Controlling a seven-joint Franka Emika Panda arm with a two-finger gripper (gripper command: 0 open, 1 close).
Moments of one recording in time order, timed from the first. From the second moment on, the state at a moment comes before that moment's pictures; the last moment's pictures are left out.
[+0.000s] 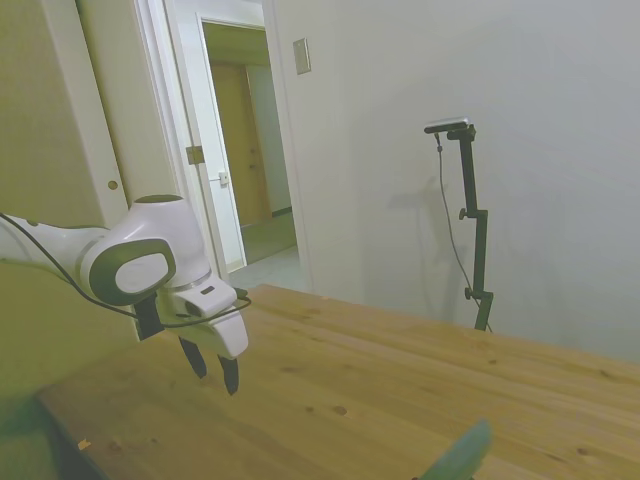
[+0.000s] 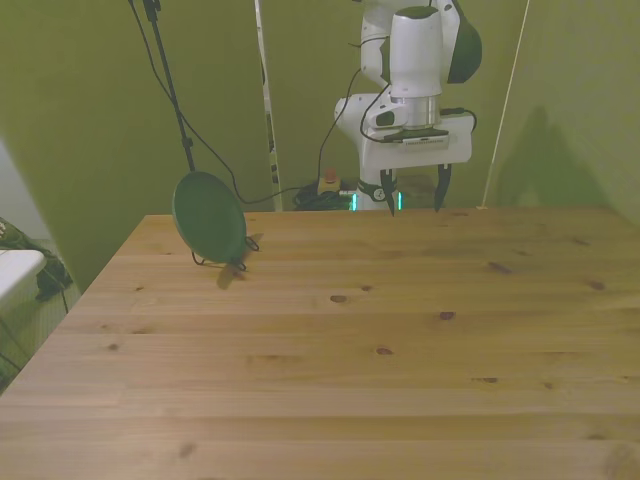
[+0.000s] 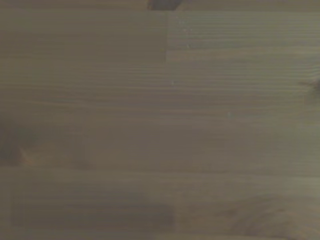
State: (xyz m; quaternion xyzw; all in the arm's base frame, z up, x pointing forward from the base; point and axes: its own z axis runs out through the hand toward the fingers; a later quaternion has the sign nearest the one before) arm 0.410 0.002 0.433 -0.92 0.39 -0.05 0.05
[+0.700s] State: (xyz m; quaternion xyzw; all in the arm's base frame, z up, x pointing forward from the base) arm 0.350 -0.075 0.533 -0.88 0.46 -0.08 -0.04
